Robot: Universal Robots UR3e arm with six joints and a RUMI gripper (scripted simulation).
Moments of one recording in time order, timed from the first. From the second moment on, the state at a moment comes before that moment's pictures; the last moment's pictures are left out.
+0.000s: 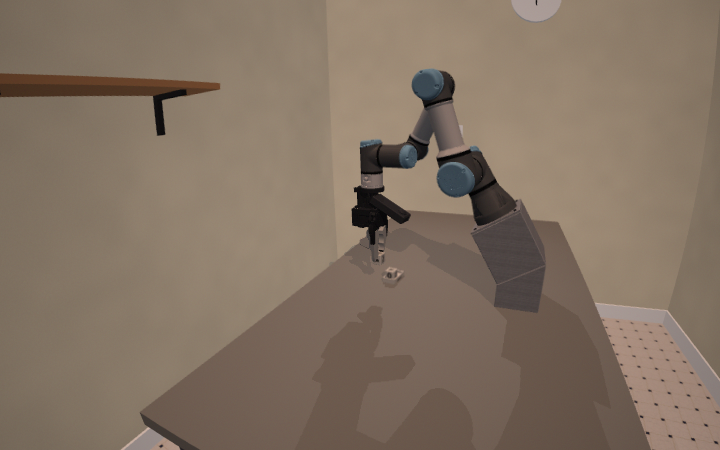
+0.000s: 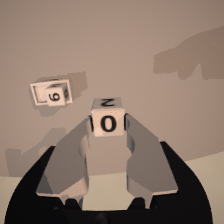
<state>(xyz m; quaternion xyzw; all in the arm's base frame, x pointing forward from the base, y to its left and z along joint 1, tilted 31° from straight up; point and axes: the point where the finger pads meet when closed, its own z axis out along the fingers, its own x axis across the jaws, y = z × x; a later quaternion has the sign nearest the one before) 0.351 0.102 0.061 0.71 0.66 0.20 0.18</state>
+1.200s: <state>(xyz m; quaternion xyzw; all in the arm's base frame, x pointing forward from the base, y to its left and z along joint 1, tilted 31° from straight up) 0.365 0.103 0.026 0.71 0.66 0.19 0.17</state>
